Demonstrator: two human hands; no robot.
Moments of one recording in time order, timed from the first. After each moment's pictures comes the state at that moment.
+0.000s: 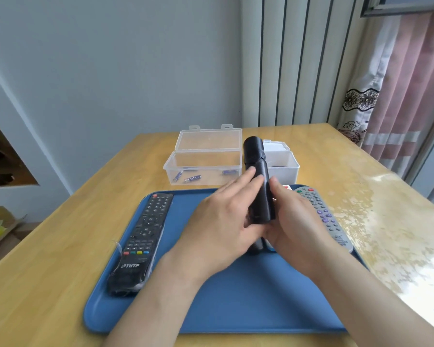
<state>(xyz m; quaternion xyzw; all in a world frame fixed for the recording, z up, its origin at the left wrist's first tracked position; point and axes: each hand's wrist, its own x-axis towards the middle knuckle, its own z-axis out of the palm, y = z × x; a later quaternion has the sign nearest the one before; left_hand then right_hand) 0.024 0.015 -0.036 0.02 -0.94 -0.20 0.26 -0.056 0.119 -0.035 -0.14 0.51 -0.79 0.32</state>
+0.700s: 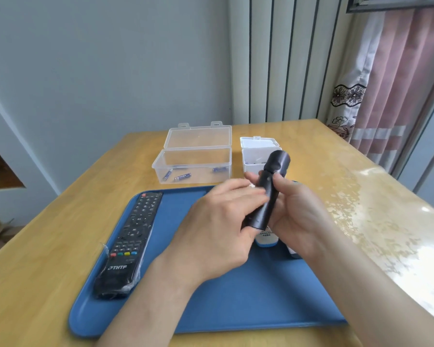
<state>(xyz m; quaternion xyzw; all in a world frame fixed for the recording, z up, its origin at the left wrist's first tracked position) 0.022 0.022 -0.038 -0.04 -0.95 -0.15 0.28 -0.079 0.130 -0.033 -0.06 0.40 -0.84 0.36</state>
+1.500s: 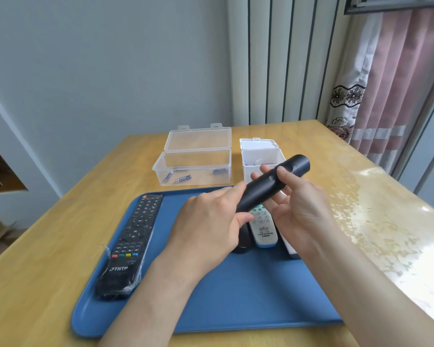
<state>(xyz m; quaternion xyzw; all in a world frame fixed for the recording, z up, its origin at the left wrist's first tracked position) 0.026 0.019 -0.030 0.03 -0.95 -0.08 0.31 -0.083 0.130 -0.033 -0.02 0.38 -0.90 0.23</state>
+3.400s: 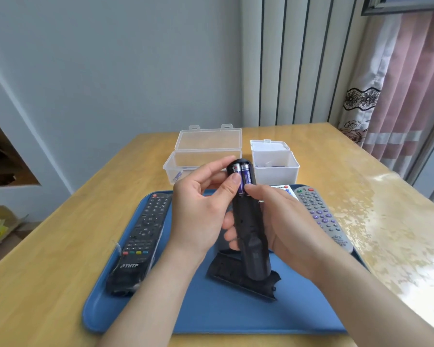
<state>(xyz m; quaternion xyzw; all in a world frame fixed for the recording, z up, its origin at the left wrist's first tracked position) 0.025 0.017 -0.015 0.10 -0.68 -0.61 0.40 -0.044 0.124 -0.020 -0.24 0.54 -0.70 0.40</state>
